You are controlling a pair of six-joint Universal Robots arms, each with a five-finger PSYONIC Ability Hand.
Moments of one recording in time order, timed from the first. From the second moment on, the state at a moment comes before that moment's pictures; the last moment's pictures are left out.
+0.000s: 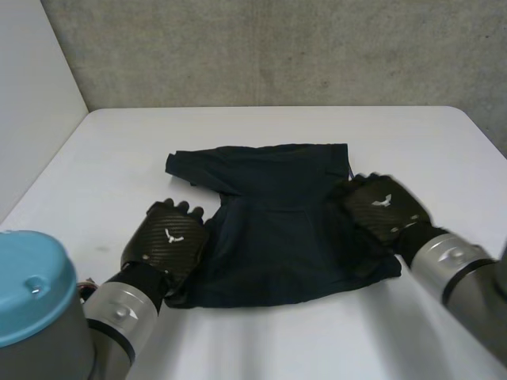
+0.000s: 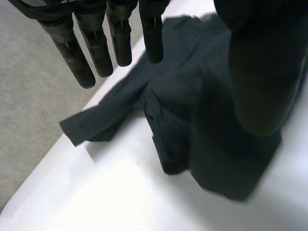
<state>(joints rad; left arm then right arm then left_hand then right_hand) 4.02 -1.68 -1.86 3.24 -1.74 3.64 1.92 -1.44 1.84 -0.09 1.27 2.70 0.38 0.36 0.37 0.36 0.17 0.24 0.26 0.24 0.26 0.08</state>
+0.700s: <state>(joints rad) 4.15 -1.73 -2.00 3.19 -1.62 3.36 1.70 -1.20 1.87 -0.15 1.10 2.58 0.38 0.37 0.37 0.37 0.20 0.57 0.66 0.66 0.66 0.46</state>
